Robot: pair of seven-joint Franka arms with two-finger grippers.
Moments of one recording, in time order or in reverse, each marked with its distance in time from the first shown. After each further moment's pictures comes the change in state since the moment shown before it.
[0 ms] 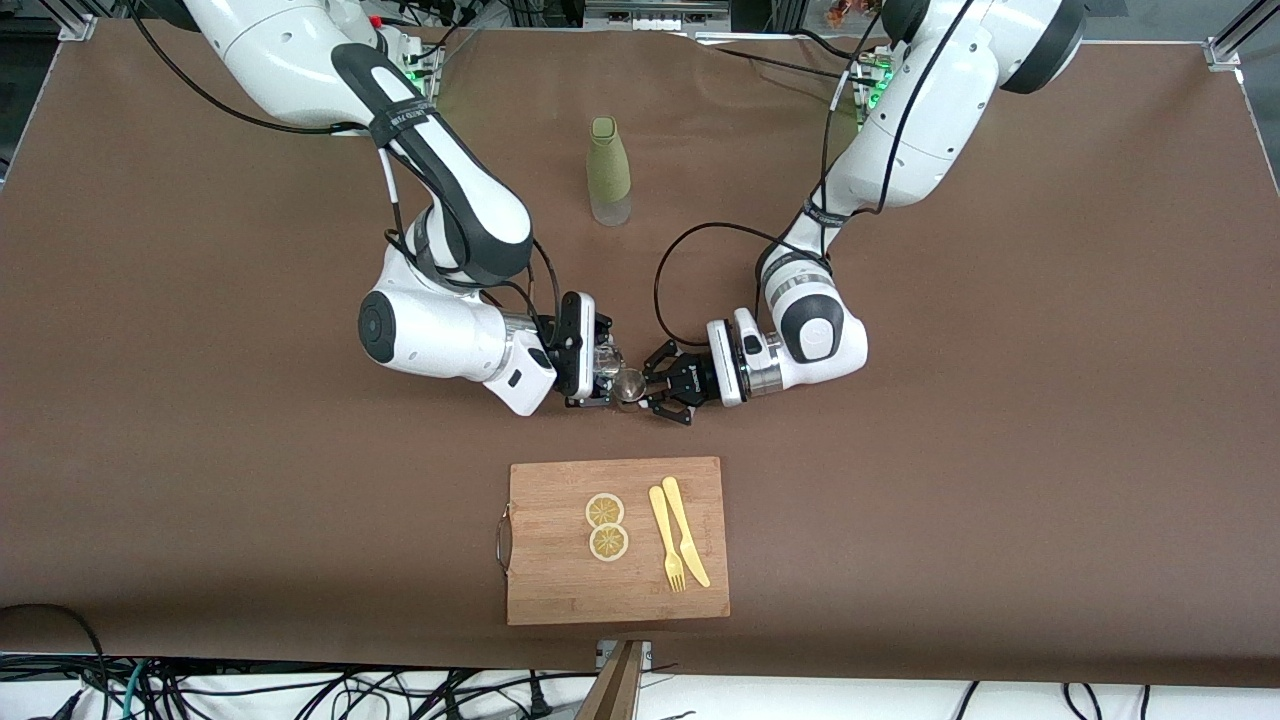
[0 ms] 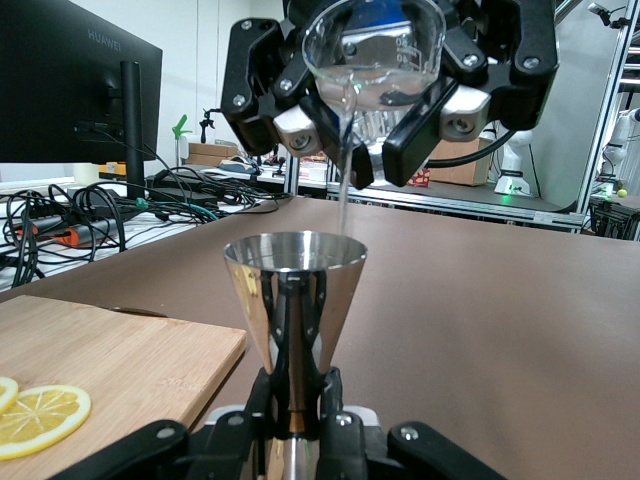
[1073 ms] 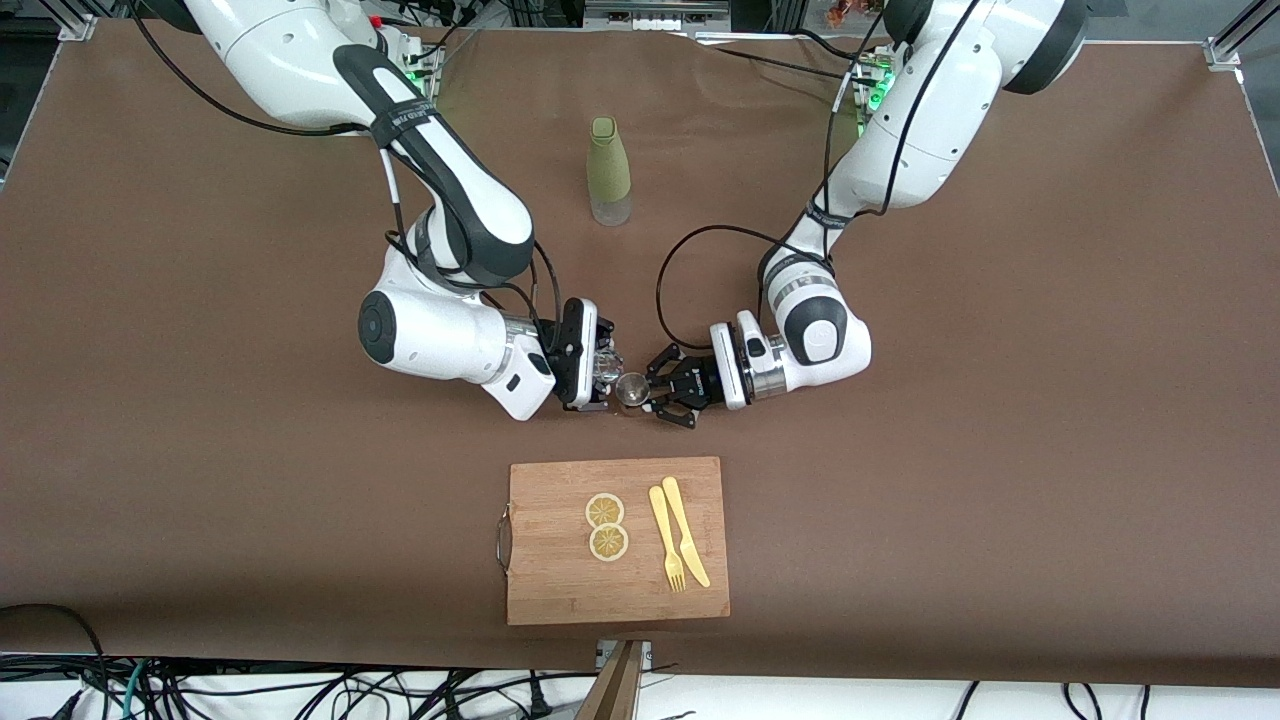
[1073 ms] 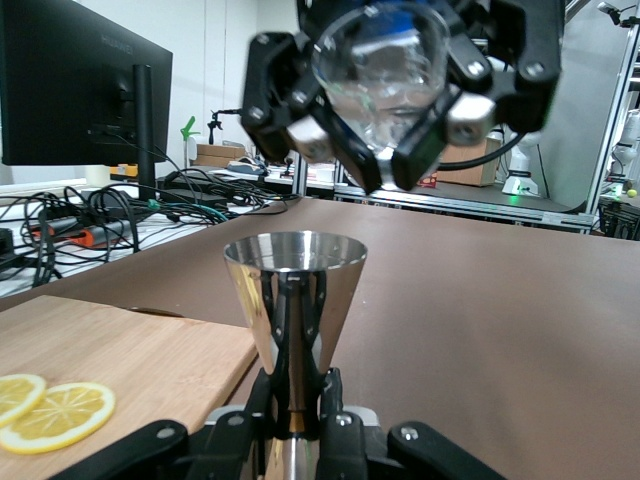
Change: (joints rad) left arm 0.018 0.000 0.000 0.005 -0.001 0.004 0.000; right arm 0.009 0.009 -0.003 0.016 -0.051 0.008 0.082
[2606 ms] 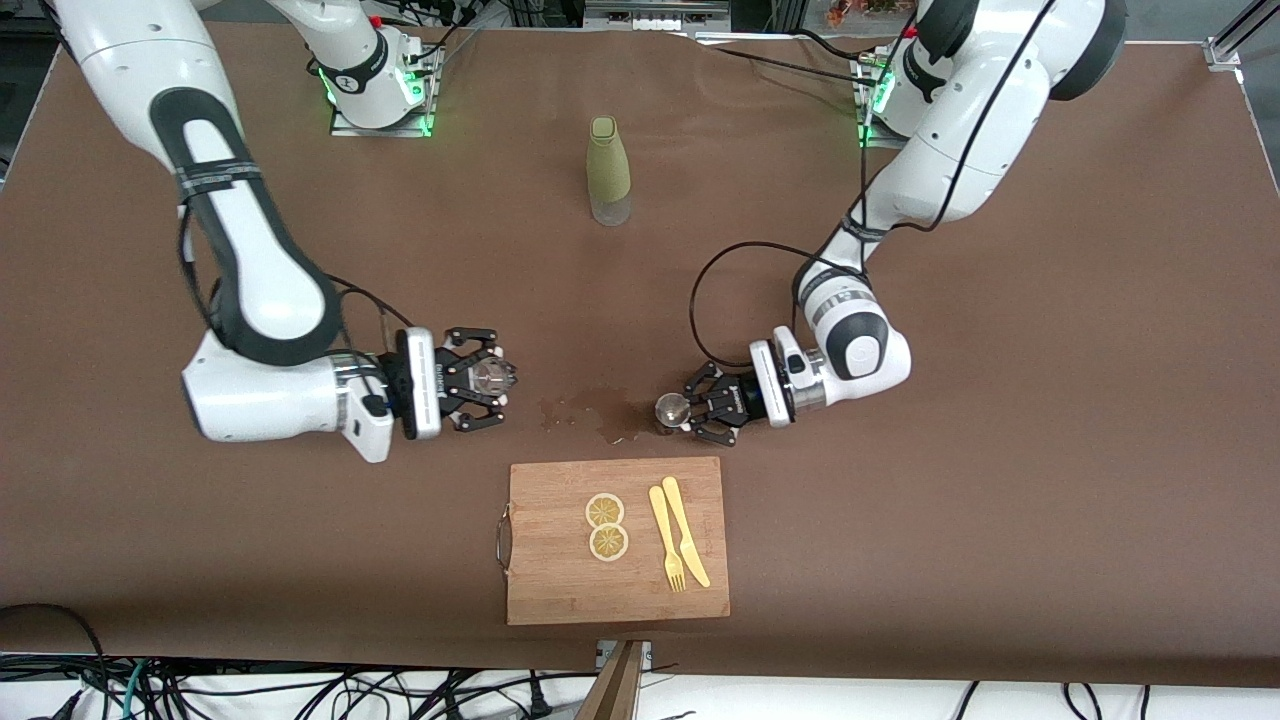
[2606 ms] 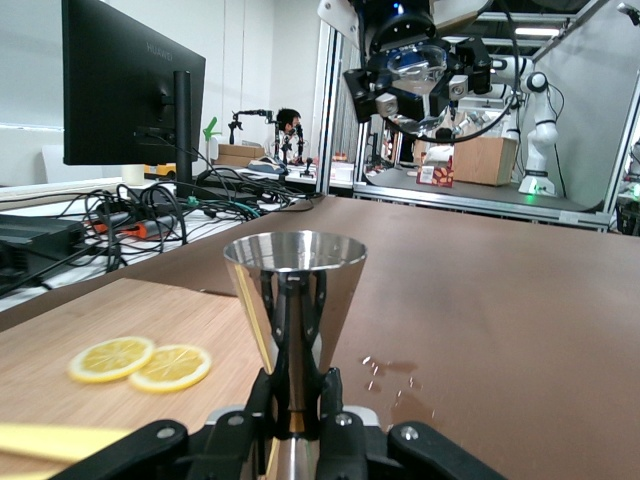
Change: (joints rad) left arm 0.174 -0.023 -0.065 -0.048 0.126 -0.020 0.005; right arm -0.329 -0.006 -0.010 0.022 0.271 -0.472 -0.391
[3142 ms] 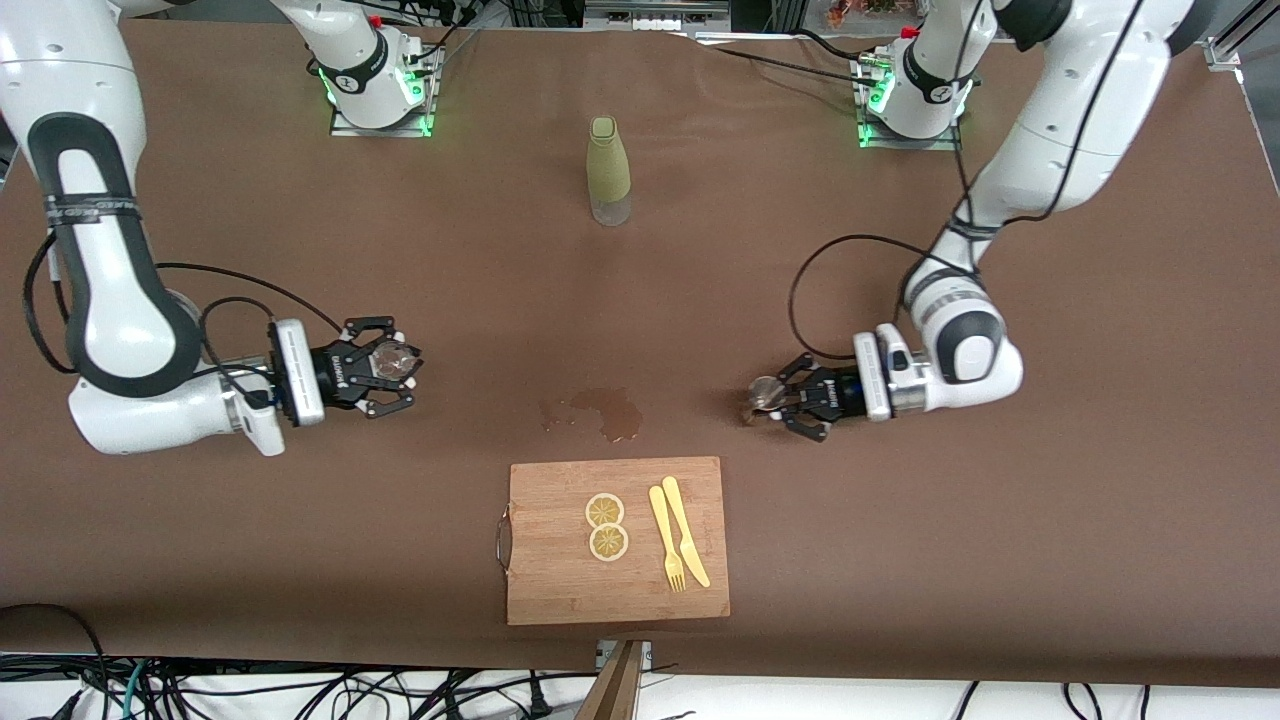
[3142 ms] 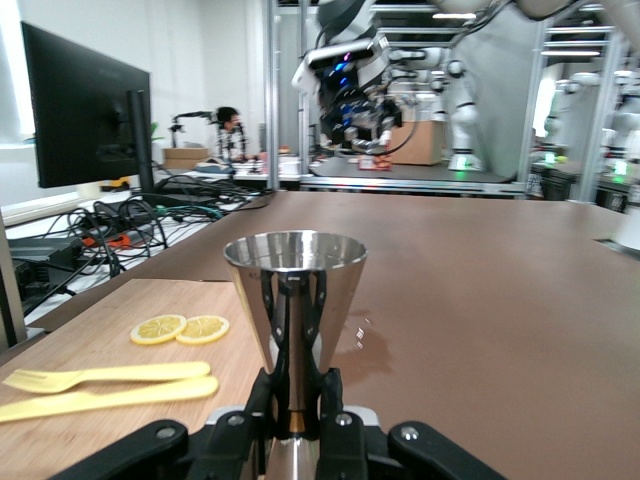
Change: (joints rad) left arm 0.276 -0.129 0.019 -0.152 0.383 -0.248 0.002; right arm -0.230 0.034 -0.007 -0.051 0.002 -0.253 -0.296
